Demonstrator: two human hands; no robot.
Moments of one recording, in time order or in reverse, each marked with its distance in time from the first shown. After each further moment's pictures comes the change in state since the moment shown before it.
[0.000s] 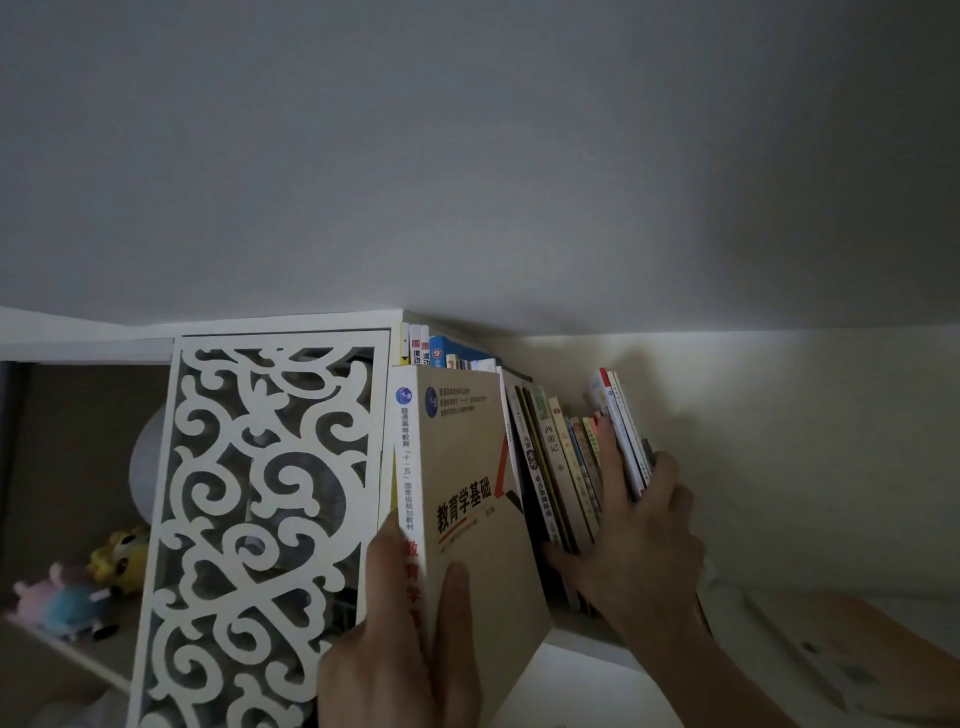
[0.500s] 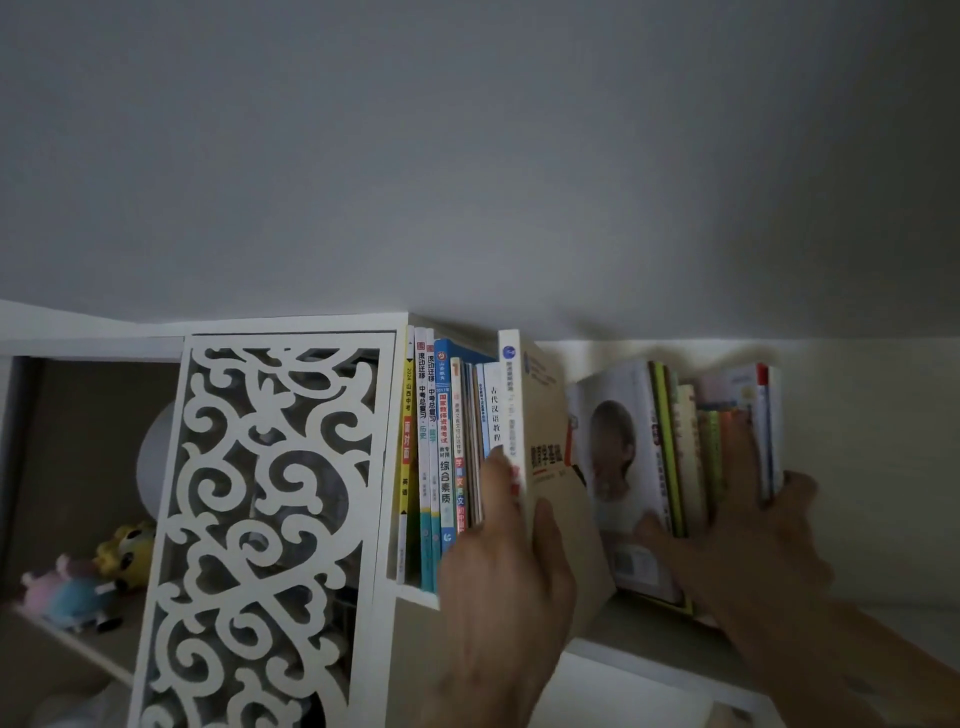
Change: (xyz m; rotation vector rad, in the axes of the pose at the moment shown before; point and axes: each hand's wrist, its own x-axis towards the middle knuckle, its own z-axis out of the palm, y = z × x) left_hand 0.029 0.025 0.068 0.008 -0.014 0.036; right_hand 0.012 0.063 -0.032 0.129 0.105 0.227
